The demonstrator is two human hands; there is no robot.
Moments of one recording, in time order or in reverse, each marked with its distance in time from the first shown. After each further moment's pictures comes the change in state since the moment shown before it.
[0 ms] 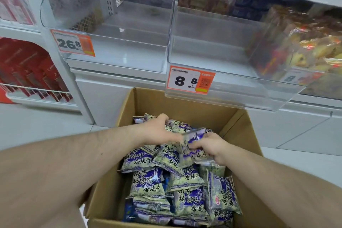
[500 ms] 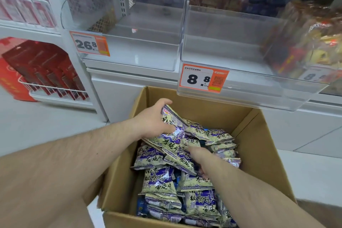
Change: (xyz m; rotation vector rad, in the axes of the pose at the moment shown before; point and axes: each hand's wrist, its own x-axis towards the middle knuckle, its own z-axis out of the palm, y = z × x) left_hand -0.022 -0.017 -0.025 -0.042 0.274 0.074; right_hand 0.023 0.010 0.074 -0.121 0.052 0.292
